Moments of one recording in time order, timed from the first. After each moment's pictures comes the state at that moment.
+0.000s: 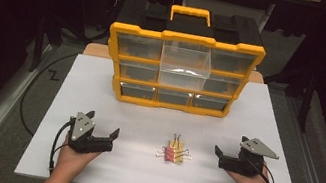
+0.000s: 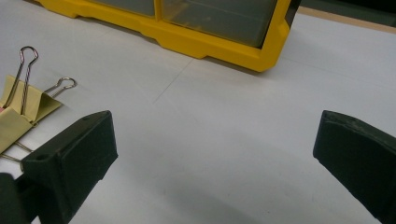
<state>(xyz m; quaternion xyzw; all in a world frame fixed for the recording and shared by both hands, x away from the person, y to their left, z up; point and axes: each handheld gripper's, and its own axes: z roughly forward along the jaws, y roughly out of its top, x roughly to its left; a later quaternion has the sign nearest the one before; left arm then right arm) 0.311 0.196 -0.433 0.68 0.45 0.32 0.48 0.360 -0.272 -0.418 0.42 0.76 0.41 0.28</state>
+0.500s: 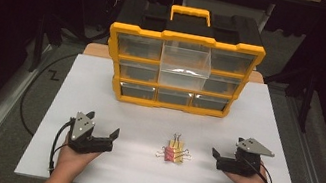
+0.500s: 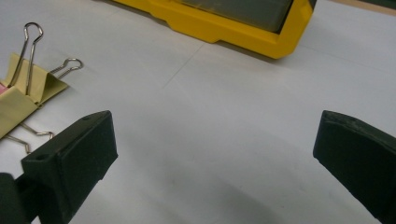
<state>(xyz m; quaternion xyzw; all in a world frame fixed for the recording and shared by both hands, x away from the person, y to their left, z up) 0.310 0.196 -0.434 0.67 0.46 0.32 0.49 0.362 -0.268 -0.422 0.40 0.78 0.39 0.27</state>
